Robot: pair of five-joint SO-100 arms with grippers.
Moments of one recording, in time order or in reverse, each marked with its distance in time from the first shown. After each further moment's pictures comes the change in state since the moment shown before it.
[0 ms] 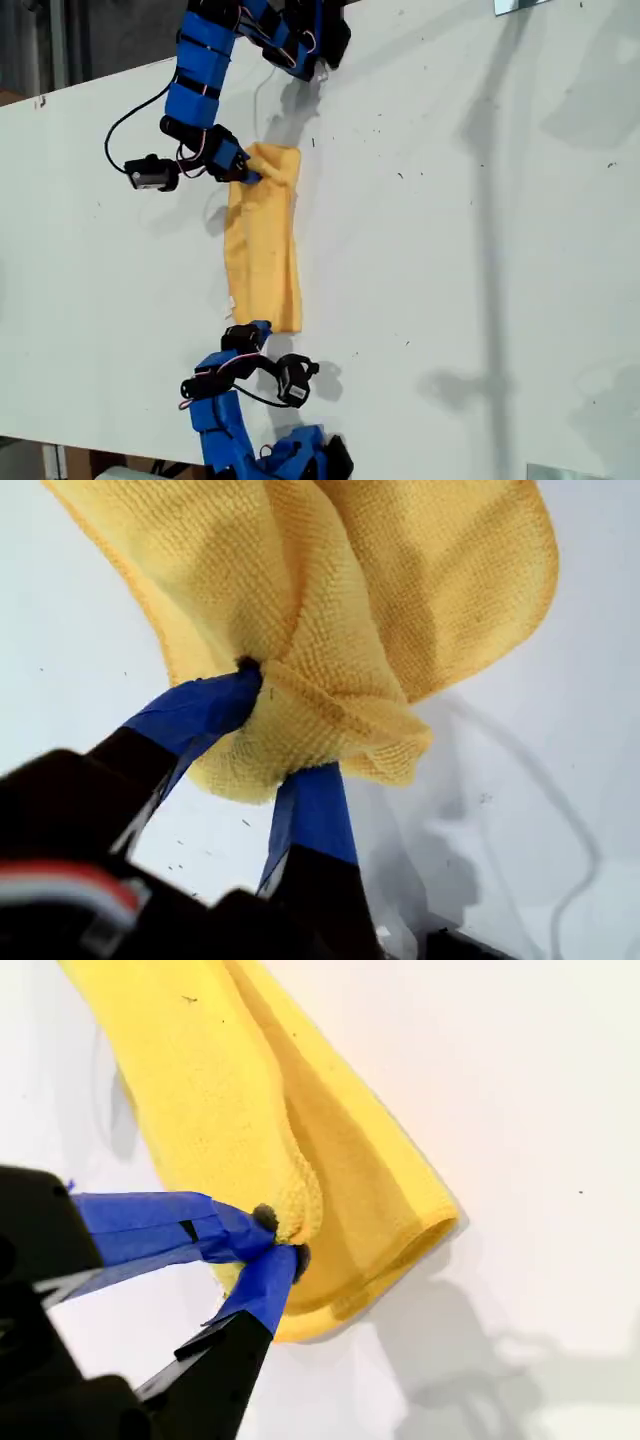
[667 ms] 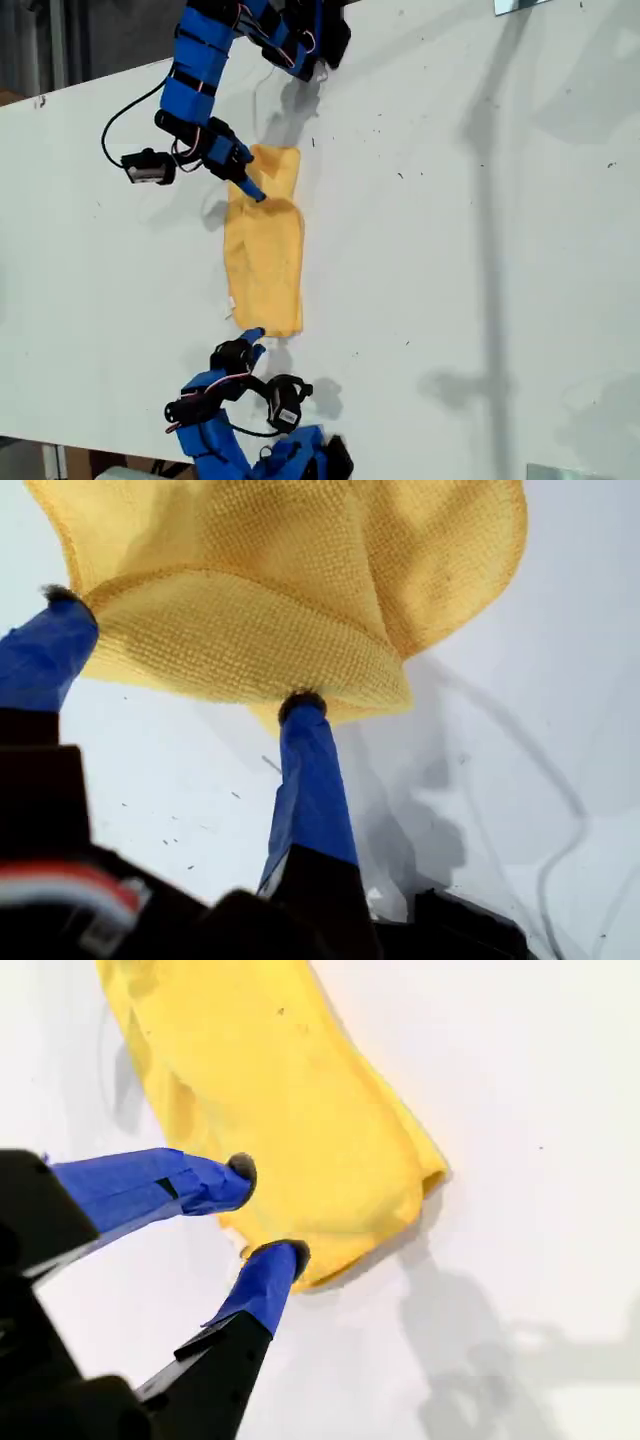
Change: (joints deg) arm 0 -0.2 7.5 -5.9 13.4 -0.1; arm 1 2.6 1.4 0.1 3.9 -1.3
